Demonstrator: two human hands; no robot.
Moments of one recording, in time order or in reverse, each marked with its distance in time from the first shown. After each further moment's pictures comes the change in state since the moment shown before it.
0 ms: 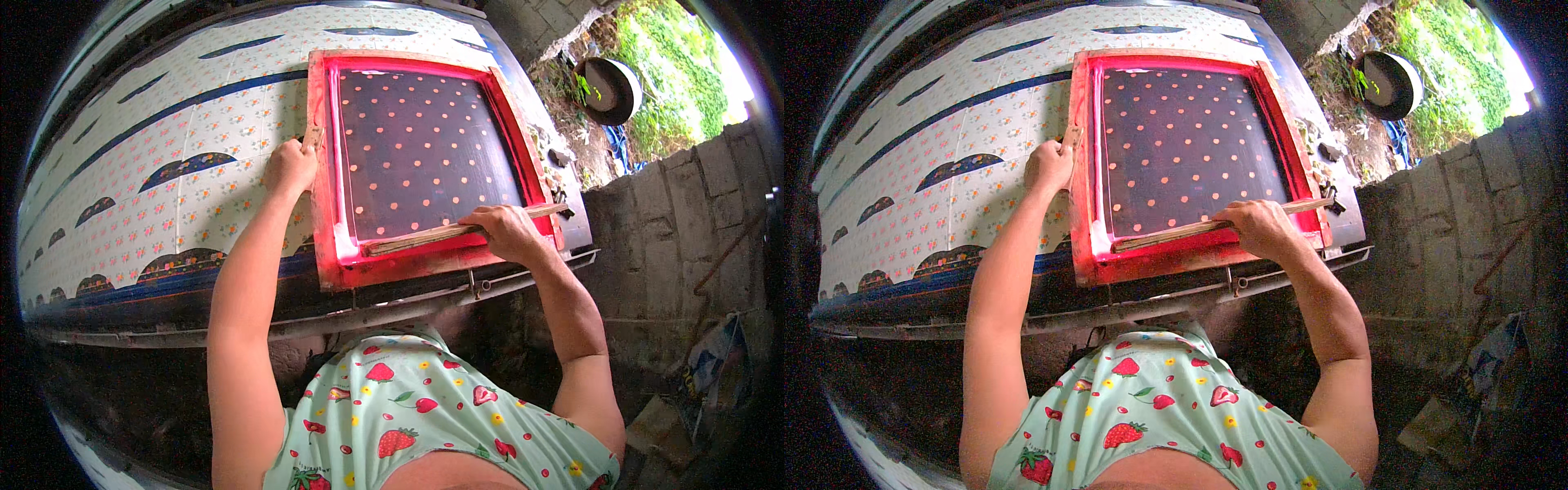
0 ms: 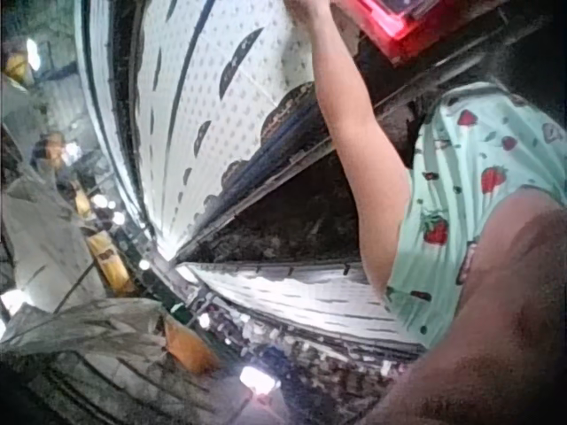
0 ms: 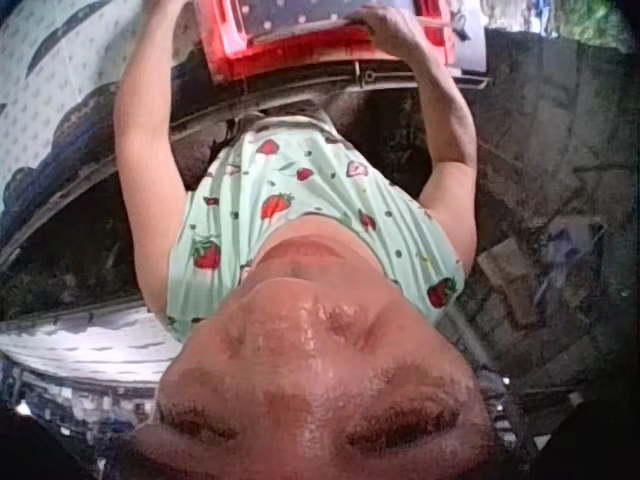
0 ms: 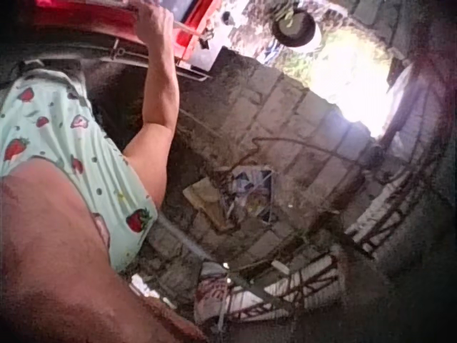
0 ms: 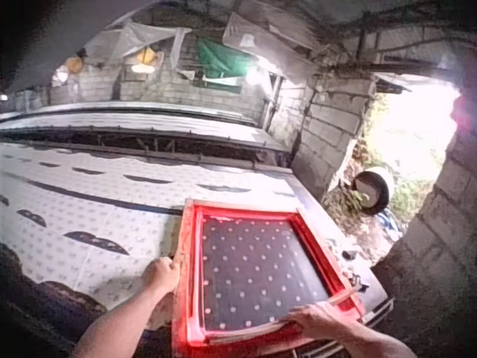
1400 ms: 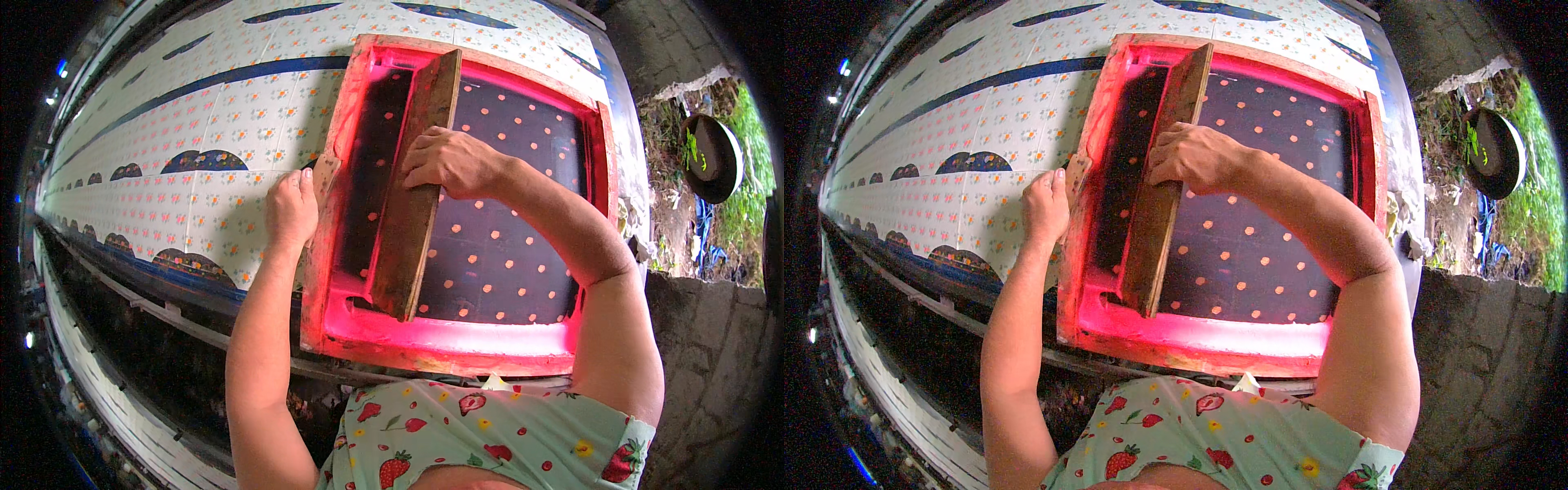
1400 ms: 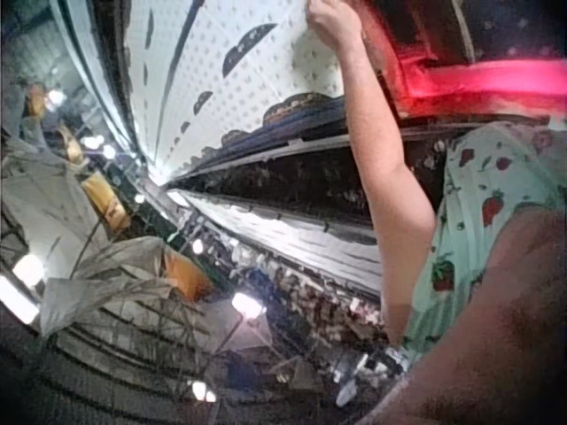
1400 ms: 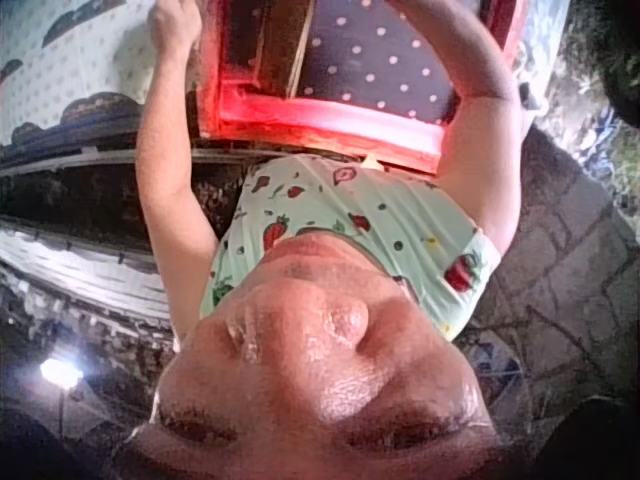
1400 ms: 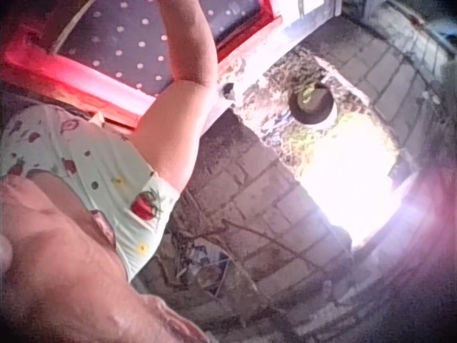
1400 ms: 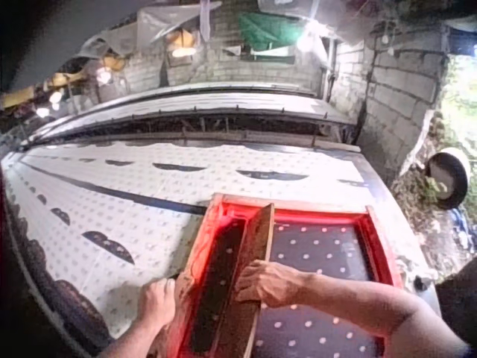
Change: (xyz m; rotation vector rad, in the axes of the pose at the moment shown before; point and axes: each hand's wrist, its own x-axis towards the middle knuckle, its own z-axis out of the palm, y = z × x) left_hand 0.018 0.013 0.014 0.081 0.200 -0.100; right_hand 0.354 0.085 -0.017 0.054 0.039 -1.090
